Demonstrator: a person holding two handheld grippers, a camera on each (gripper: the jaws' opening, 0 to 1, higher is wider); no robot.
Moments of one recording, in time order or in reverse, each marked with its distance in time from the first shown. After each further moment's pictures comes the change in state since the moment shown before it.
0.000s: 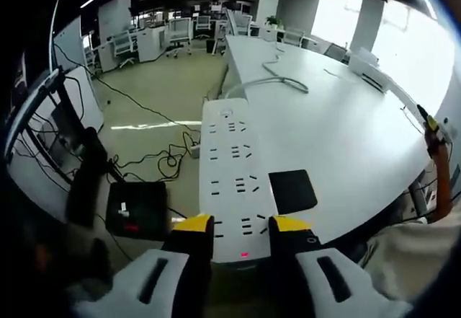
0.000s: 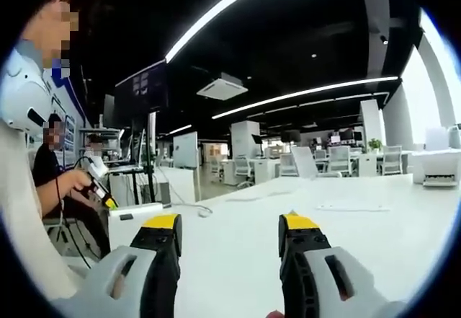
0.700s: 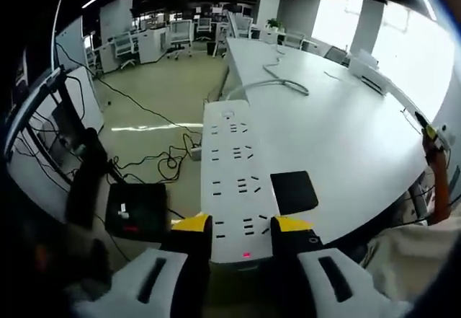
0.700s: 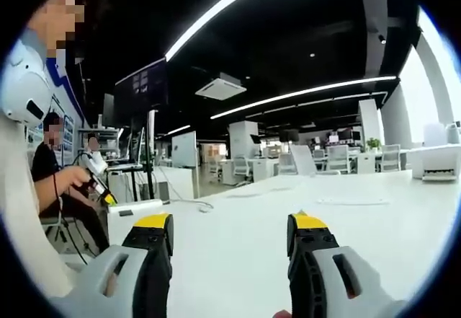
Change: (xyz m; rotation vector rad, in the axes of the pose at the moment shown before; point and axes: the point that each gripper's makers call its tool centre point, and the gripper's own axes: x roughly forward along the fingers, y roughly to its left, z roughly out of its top) left arm -0.001 0.002 0.001 -0.006 -0.022 -0.001; right arm -0.003 0.004 -0.018 0.005 -0.007 -0.016
